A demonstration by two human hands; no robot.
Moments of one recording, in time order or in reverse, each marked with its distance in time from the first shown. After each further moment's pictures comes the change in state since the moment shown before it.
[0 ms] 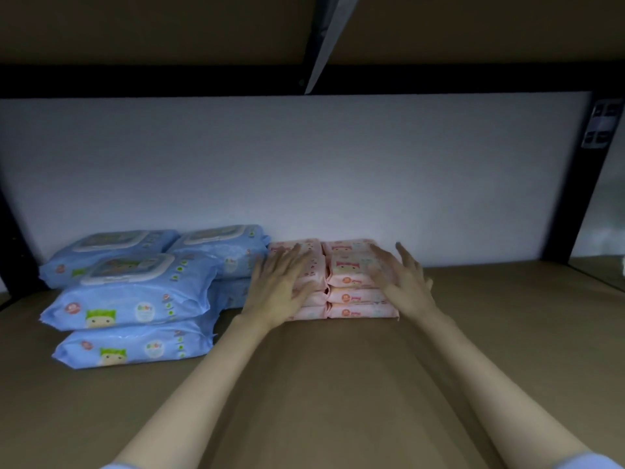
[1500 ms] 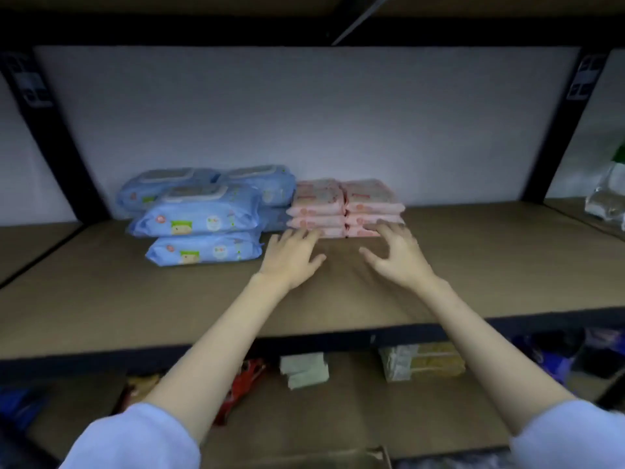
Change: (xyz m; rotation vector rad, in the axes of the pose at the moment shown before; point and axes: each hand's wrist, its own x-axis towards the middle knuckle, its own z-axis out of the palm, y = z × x) left_hand -0.131 0.026 -0.064 0.011 -0.146 -0.010; right_hand -0.143 -0.065 0.005 -0.099 0.032 -0.144
